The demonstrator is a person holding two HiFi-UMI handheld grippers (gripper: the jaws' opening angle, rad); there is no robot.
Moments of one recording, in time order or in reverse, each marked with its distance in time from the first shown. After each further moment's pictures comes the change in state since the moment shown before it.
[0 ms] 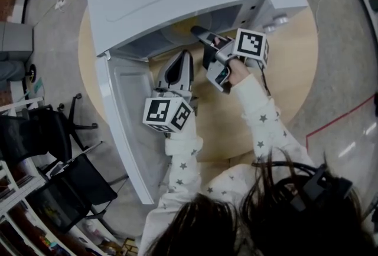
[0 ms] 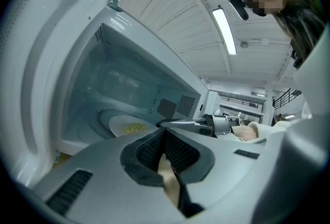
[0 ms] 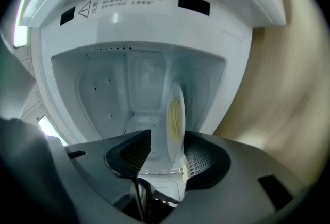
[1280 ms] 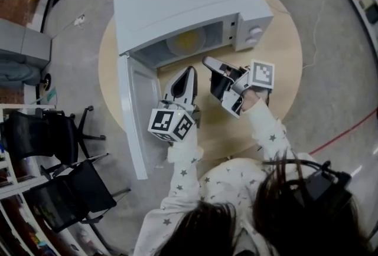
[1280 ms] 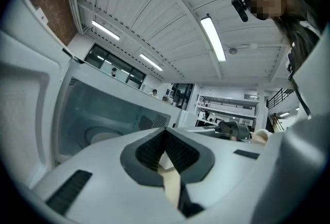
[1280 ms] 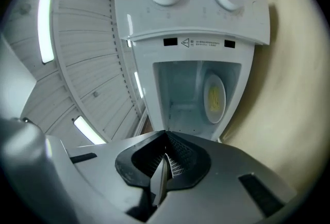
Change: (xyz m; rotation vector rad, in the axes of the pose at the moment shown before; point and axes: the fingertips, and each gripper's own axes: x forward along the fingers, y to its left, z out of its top) left arm -0.042 -0.084 0.055 0.042 -0.084 -0.058; right arm -0.107 0.096 -0.040 -0.042 0.082 0.264
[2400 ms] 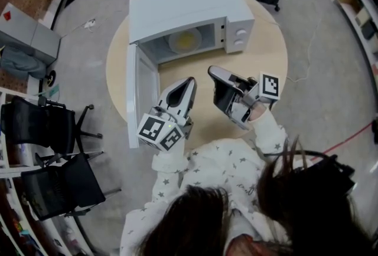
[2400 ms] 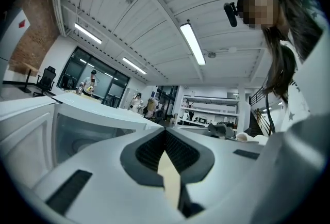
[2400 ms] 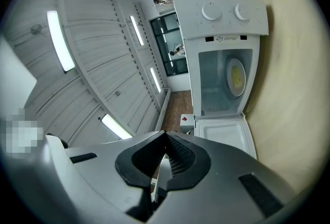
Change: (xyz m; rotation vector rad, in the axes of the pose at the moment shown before) left arm -0.087 -0.114 0.053 0.084 -0.016 -0.163; right arm -0.085 0.106 -0.067 0.087 0.073 0.247
